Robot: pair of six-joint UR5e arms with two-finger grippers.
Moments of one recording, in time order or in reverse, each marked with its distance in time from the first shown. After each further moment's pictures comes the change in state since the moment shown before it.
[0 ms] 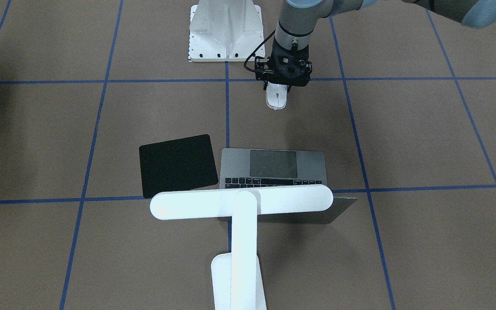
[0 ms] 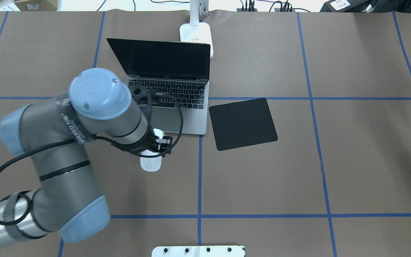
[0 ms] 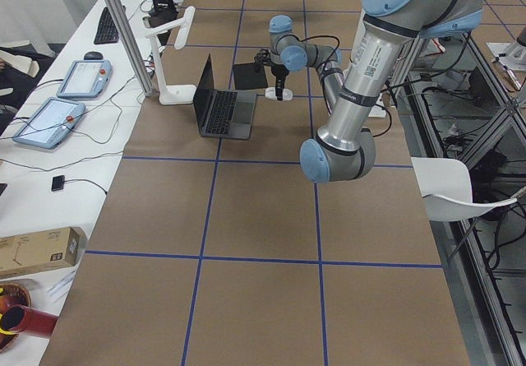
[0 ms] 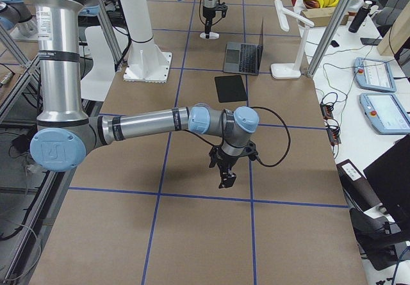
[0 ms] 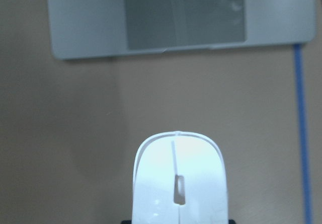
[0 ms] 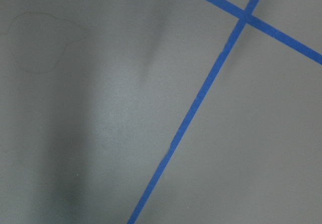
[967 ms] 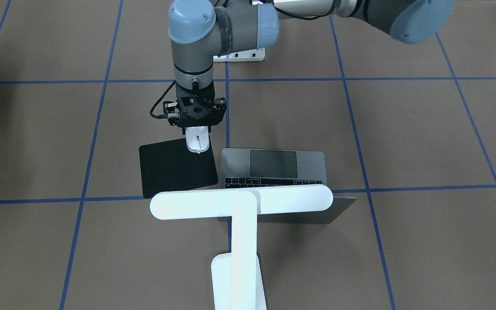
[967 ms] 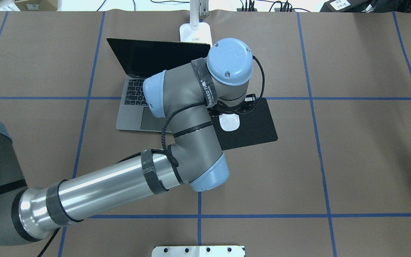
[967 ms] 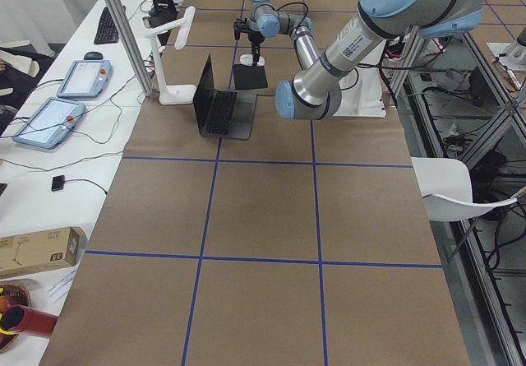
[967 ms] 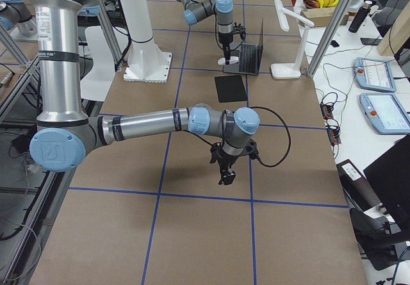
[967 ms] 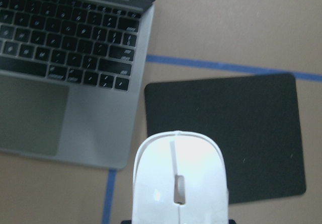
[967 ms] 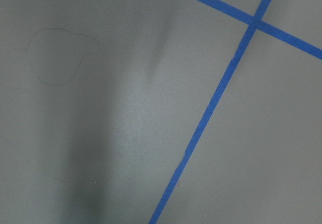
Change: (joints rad) left arm 0.022 -0.489 0.659 -0.247 0.178 -0.247; right arm 0.005 0.003 0.000 0.002 0.077 0.021
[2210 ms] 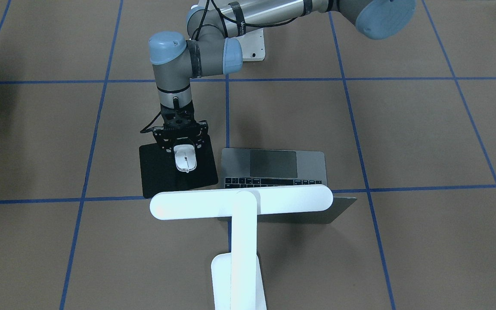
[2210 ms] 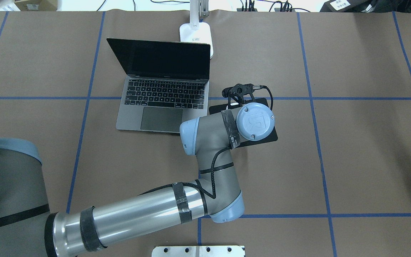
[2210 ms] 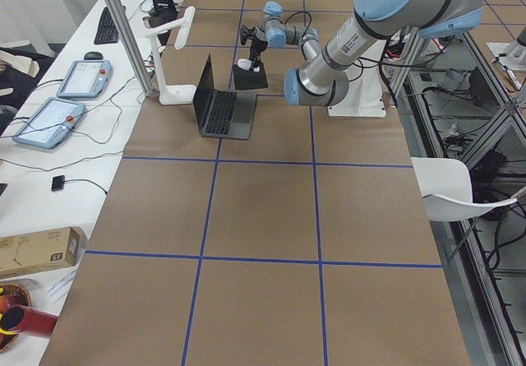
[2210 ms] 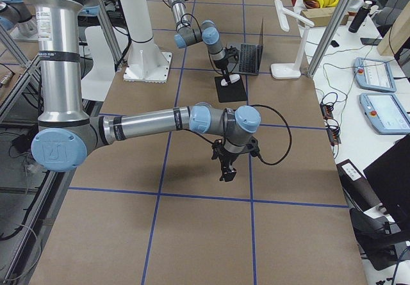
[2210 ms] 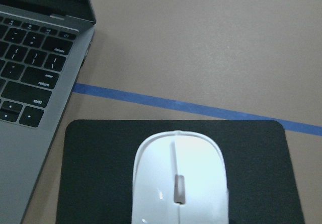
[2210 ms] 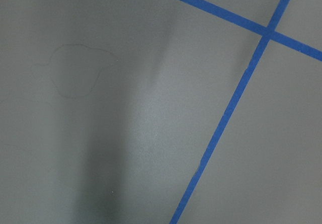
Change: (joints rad) left arm 0.129 -0.028 0.228 -0.196 0.334 -0.111; right arm 0.000 0.006 0.005 0.000 0.032 0.020
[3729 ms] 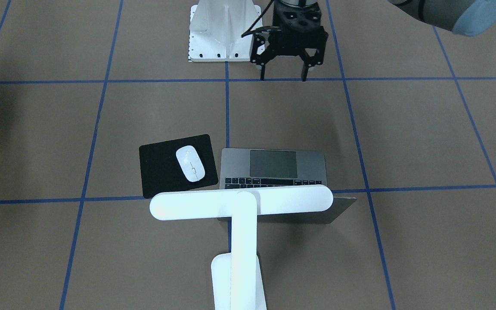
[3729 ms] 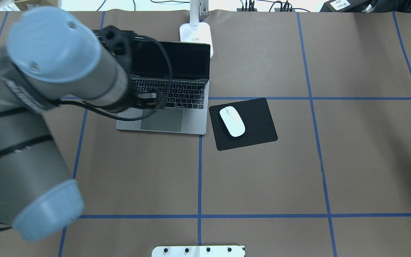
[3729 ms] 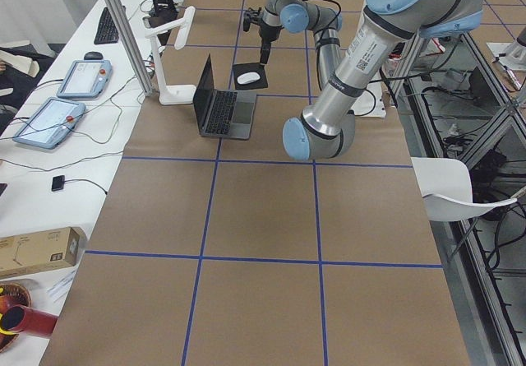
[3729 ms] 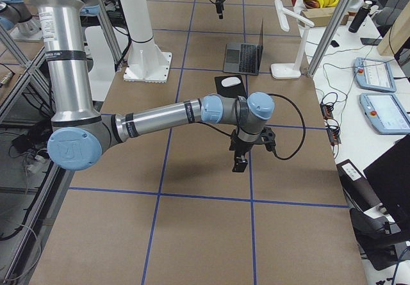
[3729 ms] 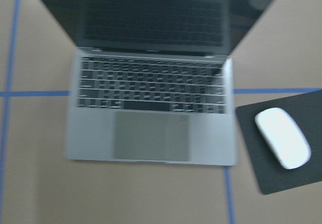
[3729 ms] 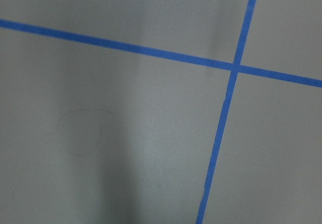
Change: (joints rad) left arm -0.304 0.487 -1.085 0.680 -0.392 0.441; right arm 0.037 0.103 -0.024 0.005 0.013 0.307
